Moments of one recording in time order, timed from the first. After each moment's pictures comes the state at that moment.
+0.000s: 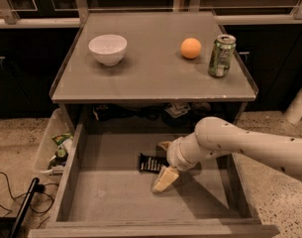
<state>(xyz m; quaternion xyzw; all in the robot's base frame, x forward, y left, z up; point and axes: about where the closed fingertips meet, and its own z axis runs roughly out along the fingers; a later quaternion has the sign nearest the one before) 0.515 -0.051 0.581 -0.60 0.73 0.19 0.26</state>
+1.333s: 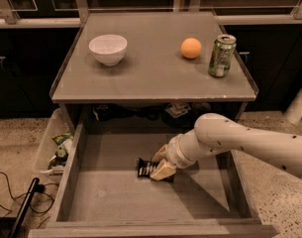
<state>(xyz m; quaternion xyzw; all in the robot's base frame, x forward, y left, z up) 0.515 -0.051 0.593 -0.60 0.73 0.19 0.26</state>
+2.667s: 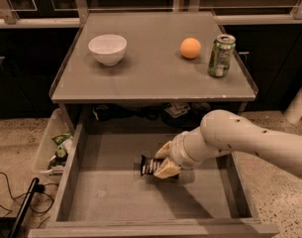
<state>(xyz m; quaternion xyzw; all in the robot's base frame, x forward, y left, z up) 0.494 -0.056 0.640 -0.61 0.73 0.15 0.28</state>
